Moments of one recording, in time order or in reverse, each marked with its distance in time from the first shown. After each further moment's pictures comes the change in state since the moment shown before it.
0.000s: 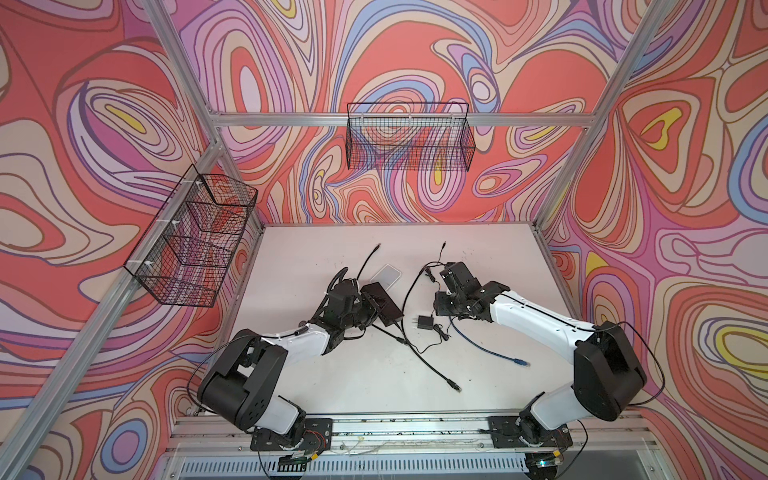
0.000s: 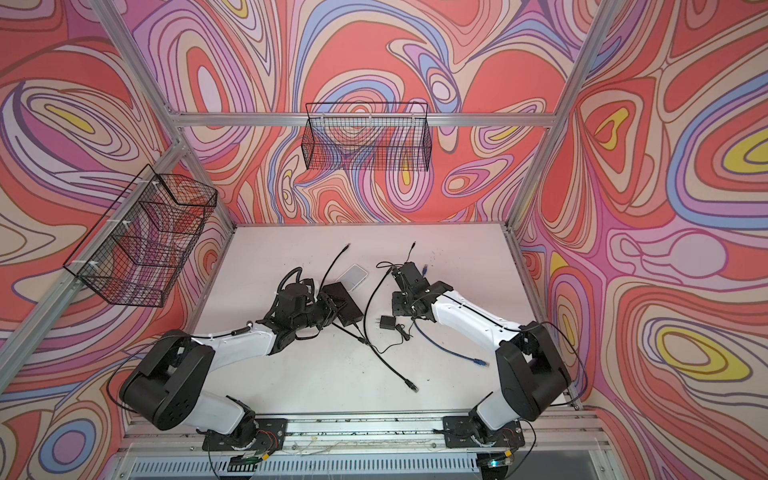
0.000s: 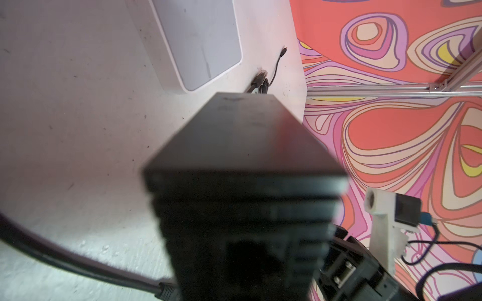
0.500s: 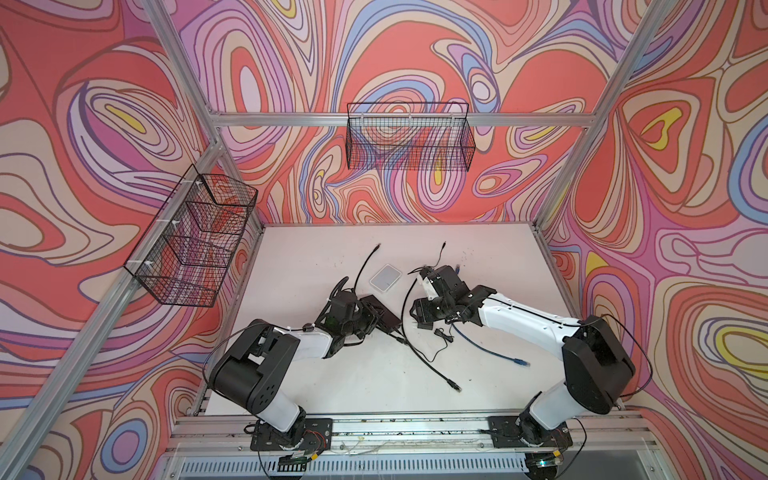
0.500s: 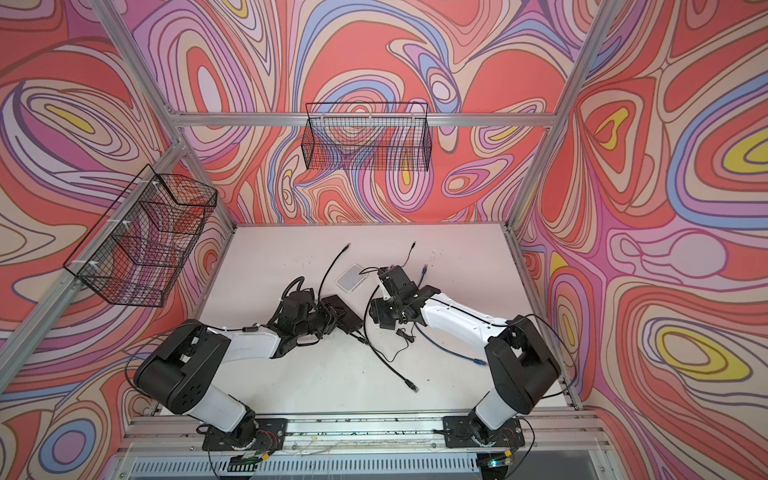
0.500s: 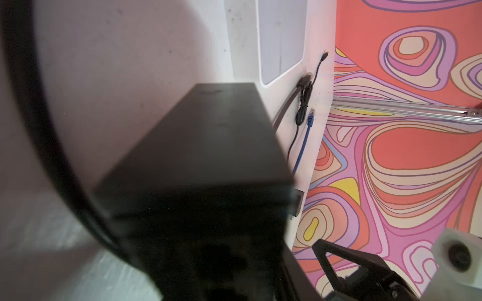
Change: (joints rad) left arm 0.000 0.074 -0.069 0.052 -0.020 -0.060; right arm 0.089 0.068 0.003 0.124 -0.201 -0.082
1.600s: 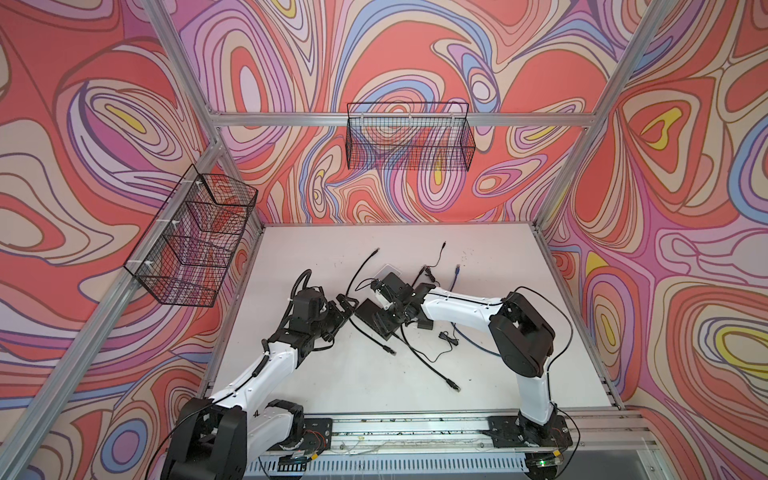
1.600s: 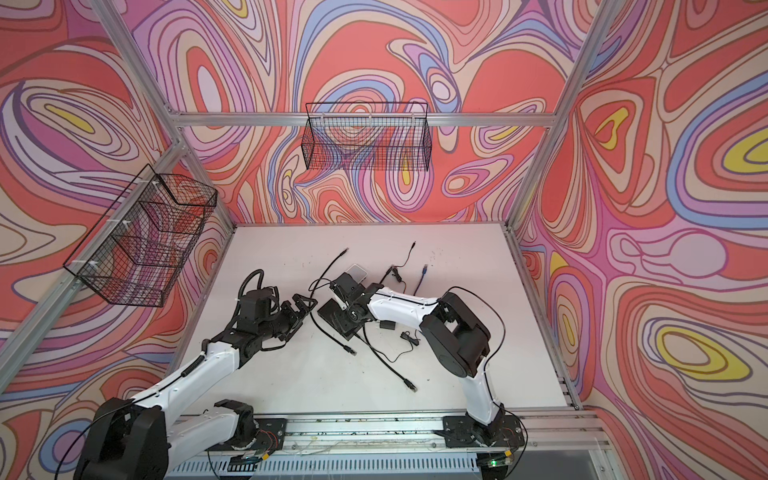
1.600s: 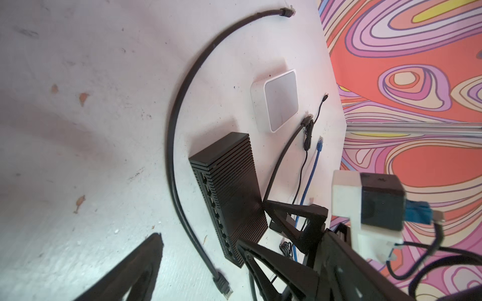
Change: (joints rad) left arm 0.267 -0.473 0.005 -0.582 0.001 0.325; right arm 0.198 0.428 0.397 -0.127 0.102 -0.166
